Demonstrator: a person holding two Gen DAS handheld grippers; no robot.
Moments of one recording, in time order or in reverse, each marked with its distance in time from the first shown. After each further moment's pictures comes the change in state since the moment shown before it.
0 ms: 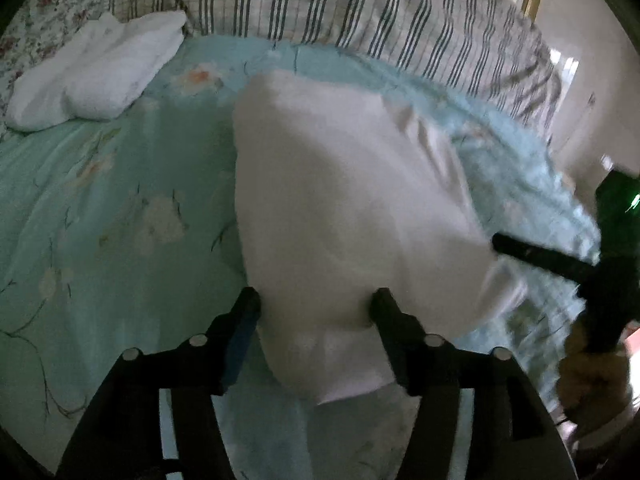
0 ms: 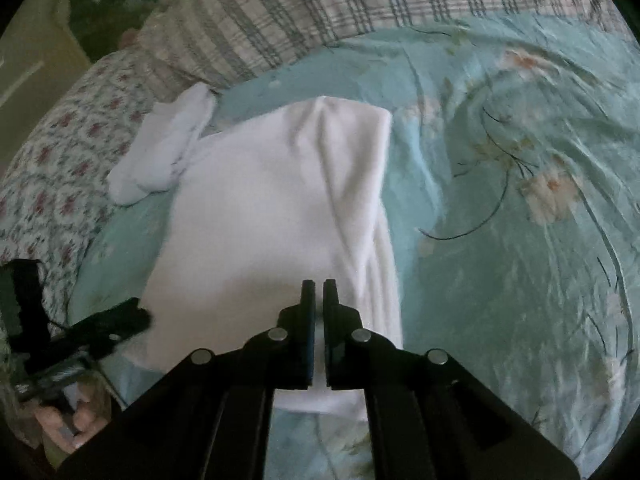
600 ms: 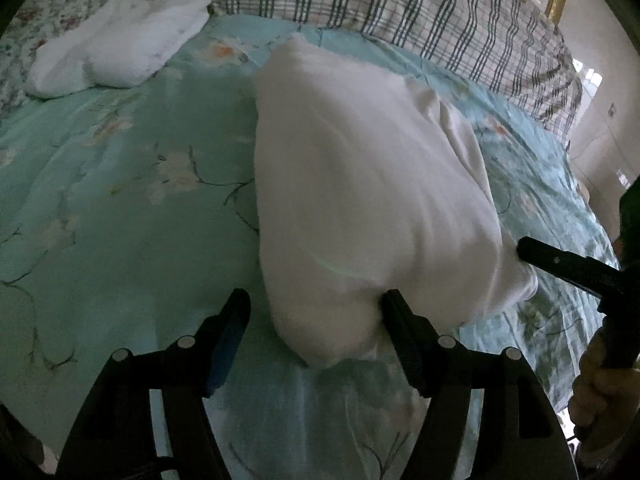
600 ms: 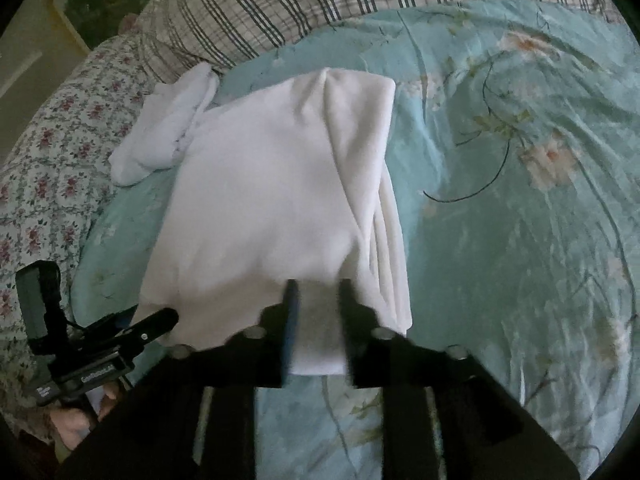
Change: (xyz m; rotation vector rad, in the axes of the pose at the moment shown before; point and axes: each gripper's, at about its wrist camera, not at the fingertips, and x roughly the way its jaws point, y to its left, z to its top) left arm -0.003 0.002 -0.019 -0.083 0.019 0.036; right arm -0.006 0.000 -0.013 0.004 0.046 -0.008
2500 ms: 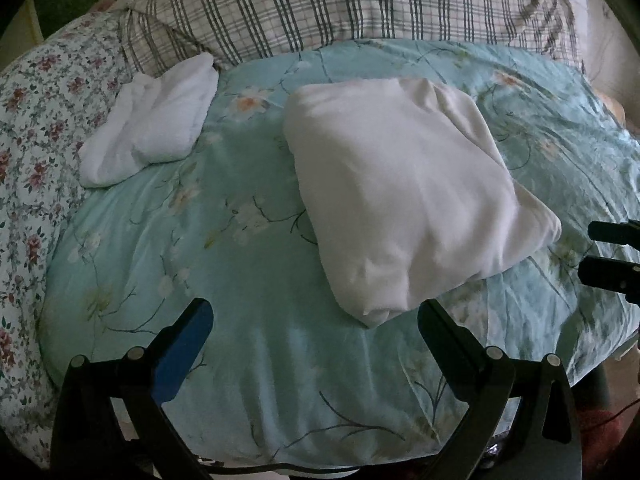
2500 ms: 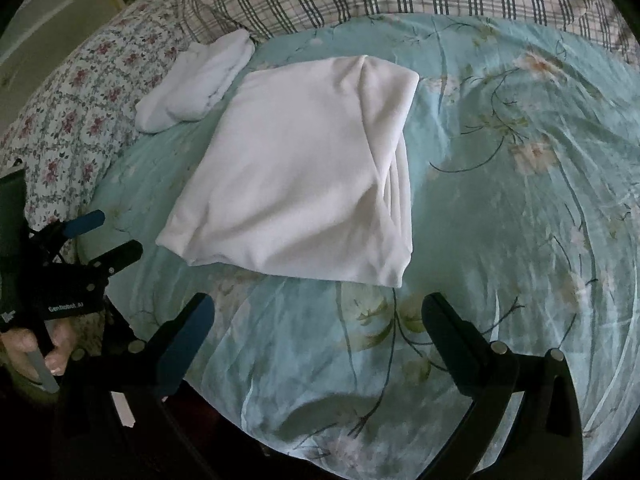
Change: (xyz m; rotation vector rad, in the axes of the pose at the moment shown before) left arm -0.064 -0.031 0.002 0.282 -0.003 0.292; right arm -0.038 0.018 -0.033 -0.148 0.088 -0.003
